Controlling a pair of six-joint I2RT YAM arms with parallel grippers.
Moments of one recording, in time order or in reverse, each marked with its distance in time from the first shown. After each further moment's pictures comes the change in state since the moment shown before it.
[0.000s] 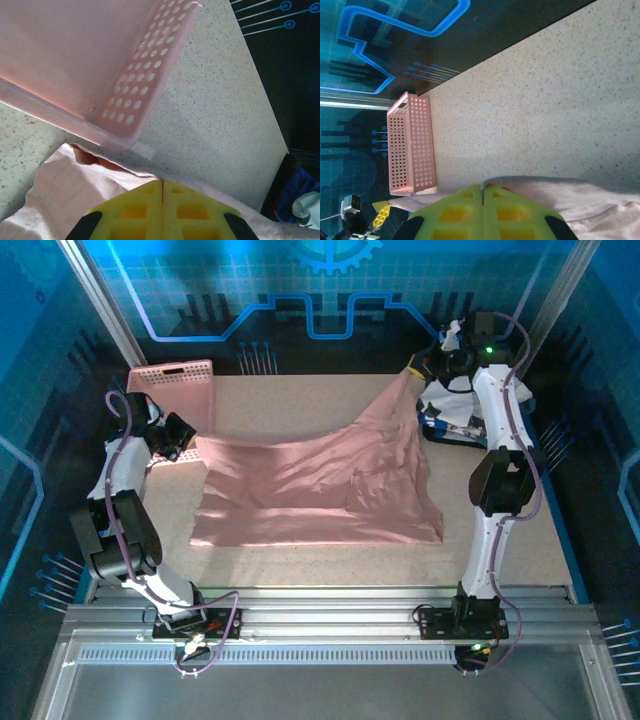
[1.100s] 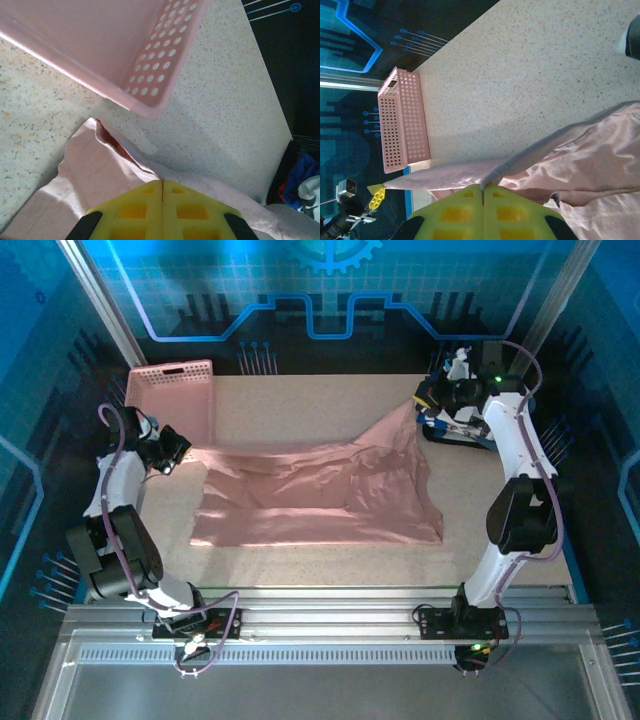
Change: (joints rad) left arm 0.059 -0.111 -0.124 -0.021 0.051 0.079; right arm -0.005 -0.374 -0.553 0.128 0.022 0.001
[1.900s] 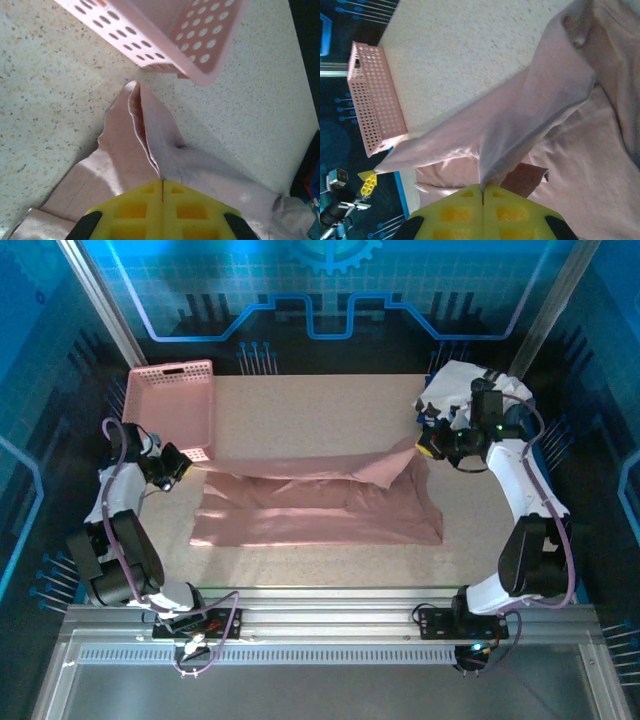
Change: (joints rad) left arm 0.034 -0.033 -0.120 -0.018 -0.002 0.082; right arm -0.021 -0.303 -0.530 0.090 0.008 0.052
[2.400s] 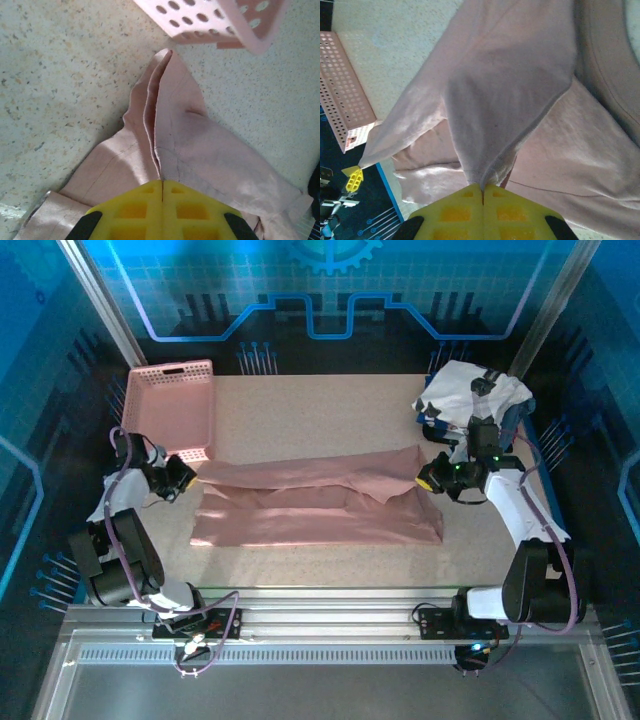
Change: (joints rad) left arm 0.000 0.000 -0.077 0.001 -0.014 0.026; right arm 0.000 -0.144 -0.270 0.013 0.034 0.041
